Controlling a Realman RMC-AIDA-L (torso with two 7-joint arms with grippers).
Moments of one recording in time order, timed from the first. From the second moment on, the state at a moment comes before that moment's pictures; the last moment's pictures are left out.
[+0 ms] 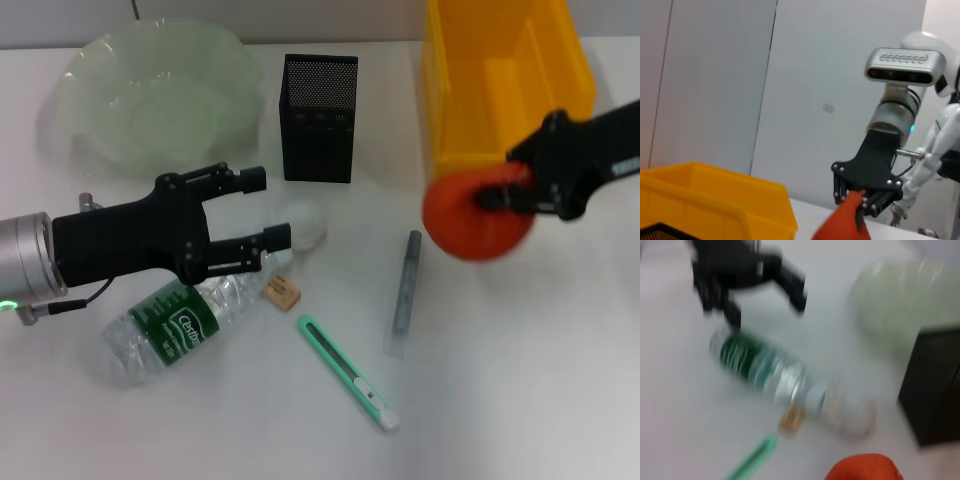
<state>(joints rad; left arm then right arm) -0.66 -2.02 -0.07 0.28 2.55 1.78 -0.96 0.70 2.04 -0.80 -1.09 -2.35 -1.75 1.59</state>
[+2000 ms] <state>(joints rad) -0.71 -2.06 -0.02 0.28 2.46 1.67 -0.97 0.68 2.08 -0.79 -0.54 -1.83 -1.61 1.21</state>
